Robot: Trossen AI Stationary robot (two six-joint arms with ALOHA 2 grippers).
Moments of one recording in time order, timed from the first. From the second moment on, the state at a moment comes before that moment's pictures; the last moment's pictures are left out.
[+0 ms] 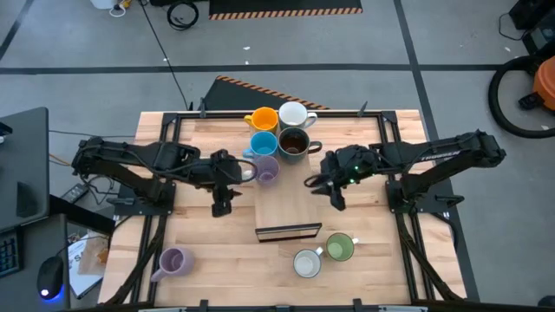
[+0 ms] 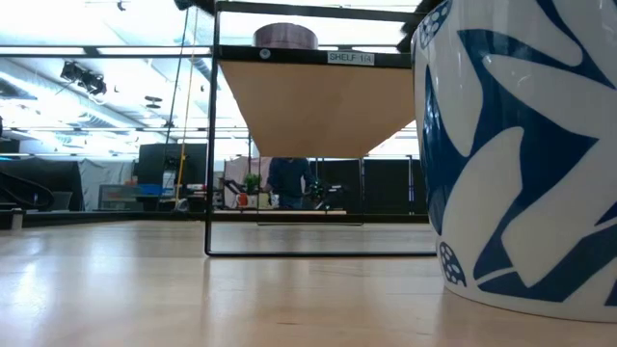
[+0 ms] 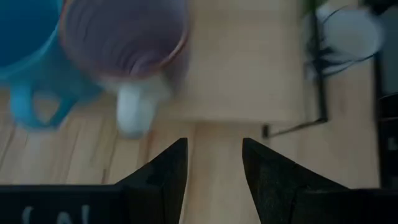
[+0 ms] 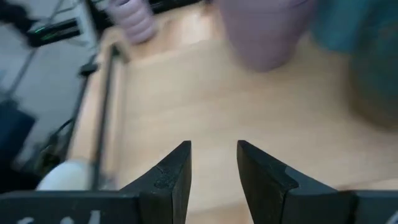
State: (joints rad) left arm -0.18 1.34 1.44 -1.05 -0.17 -0.27; right arm 0.07 1.17 0.97 -0.42 -0.07 0.26
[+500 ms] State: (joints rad) left arm -0.21 1.33 1.44 -0.94 -0.32 -0.34; right arm 0.31 1.18 1.12 -0.76 -0.07 0.32
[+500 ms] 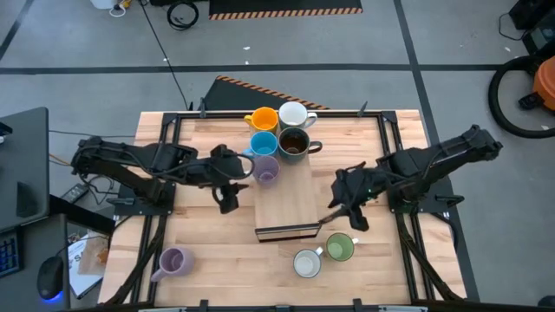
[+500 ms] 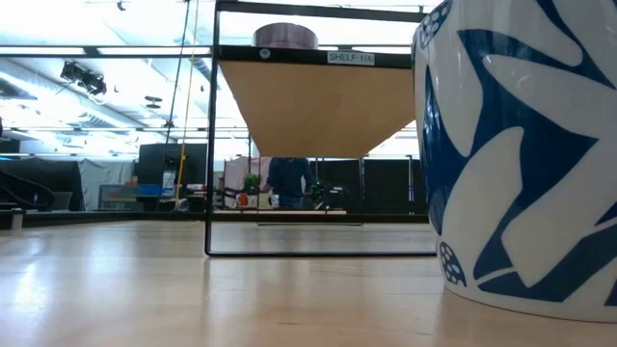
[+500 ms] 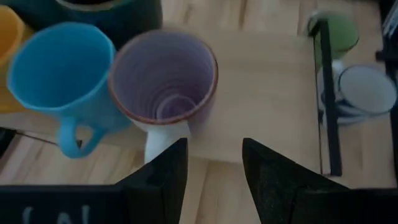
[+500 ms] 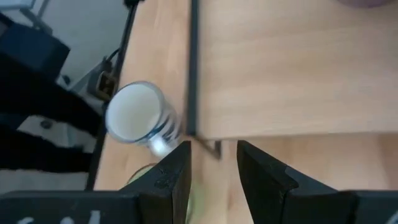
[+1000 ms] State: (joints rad) left arm -0.21 1.25 1.44 -0.90 -0.36 -0.22; right arm 0.59 1.44 1.25 -0.90 -0.01 0.74
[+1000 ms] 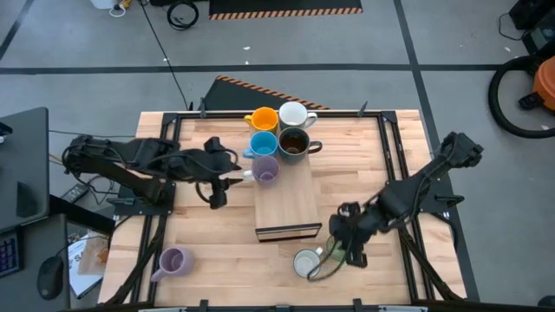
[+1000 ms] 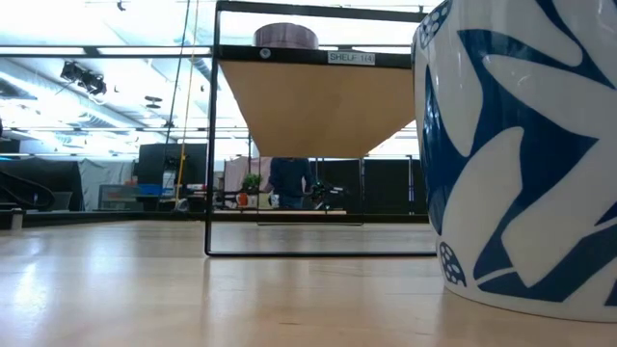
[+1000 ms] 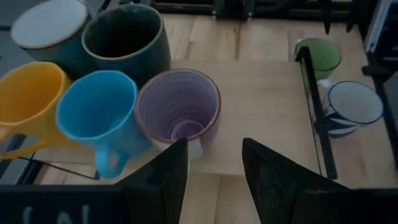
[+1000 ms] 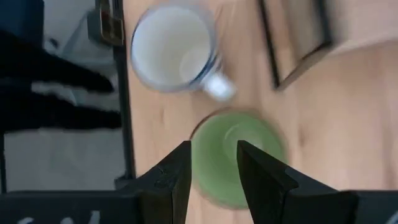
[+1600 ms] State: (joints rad) left arm -0.21 1.07 1.44 -0.94 -0.39 -0.14; right arm 0.72 1.72 1.42 -1.05 -0.03 0.74
